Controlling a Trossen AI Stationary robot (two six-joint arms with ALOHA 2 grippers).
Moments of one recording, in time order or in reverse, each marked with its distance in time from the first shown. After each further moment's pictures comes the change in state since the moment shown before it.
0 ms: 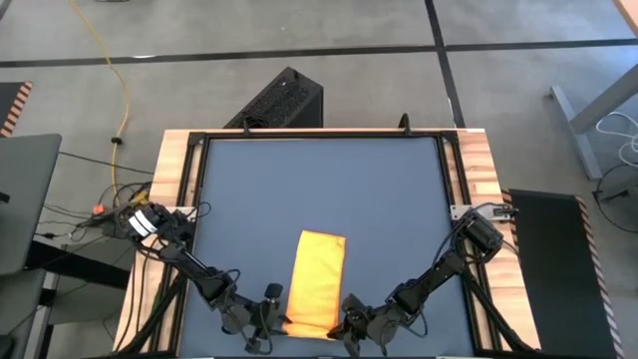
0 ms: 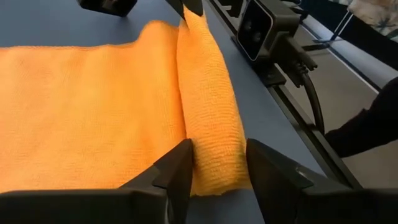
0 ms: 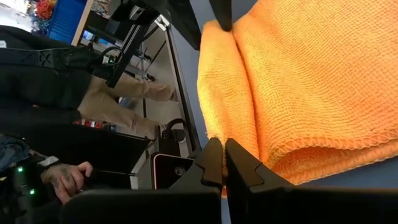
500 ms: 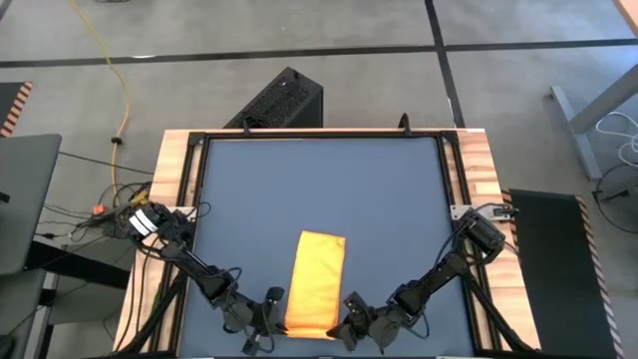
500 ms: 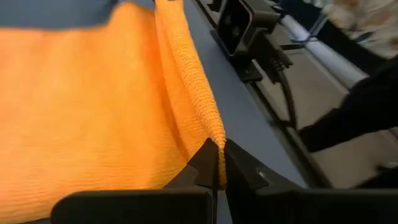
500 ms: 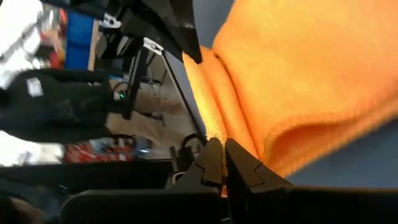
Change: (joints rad) left arm 0.016 -0.001 0.000 -0.004 0.124 -0.069; right arm 0.024 0.000 0.001 0.000 0.040 0.294
